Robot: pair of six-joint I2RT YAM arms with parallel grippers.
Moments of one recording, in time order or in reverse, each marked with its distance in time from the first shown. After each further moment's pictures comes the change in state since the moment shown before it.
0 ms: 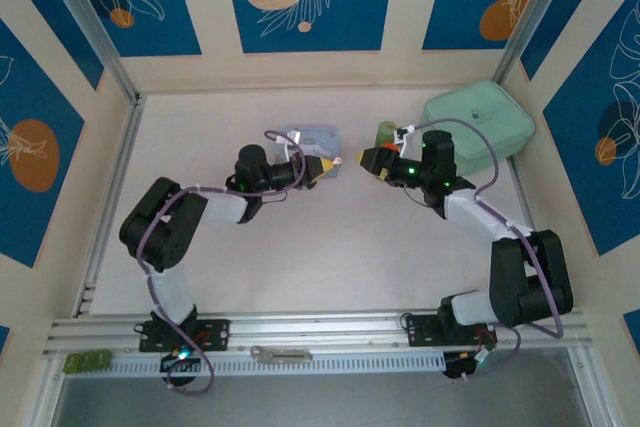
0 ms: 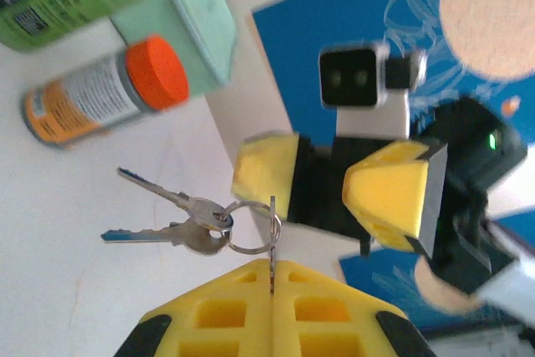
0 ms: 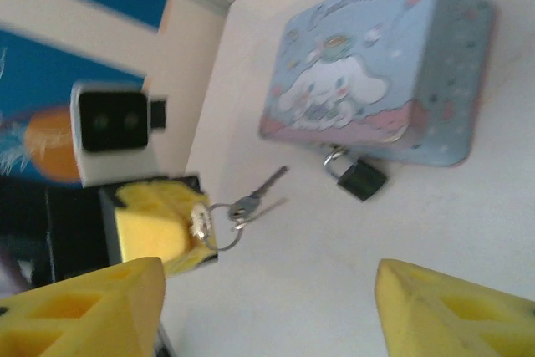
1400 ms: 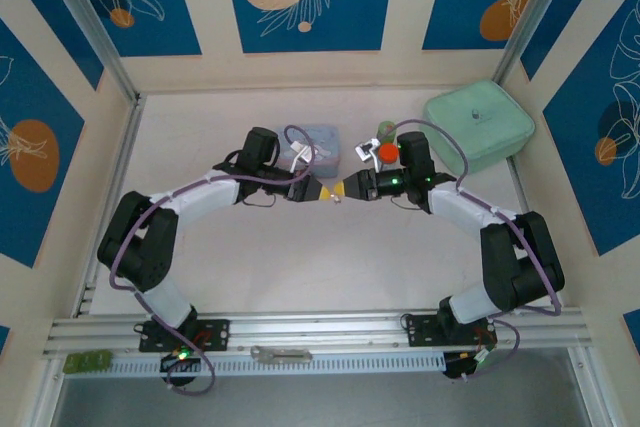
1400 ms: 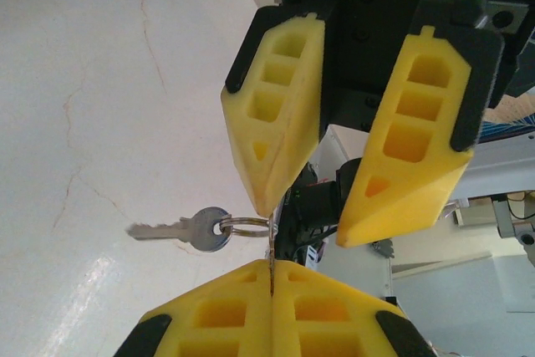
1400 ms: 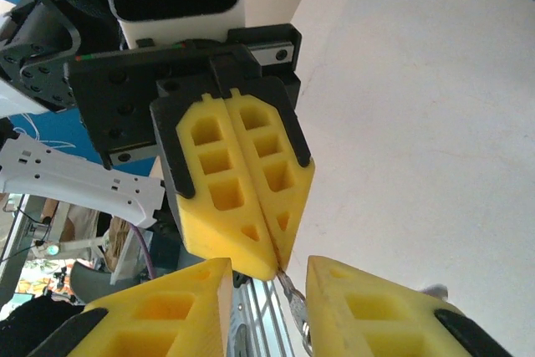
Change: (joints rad) left arm 0.003 -0.153 0.195 -1.007 0.248 0.697; right arm 0.138 0.089 0.053 -0.121 -0.342 -0.221
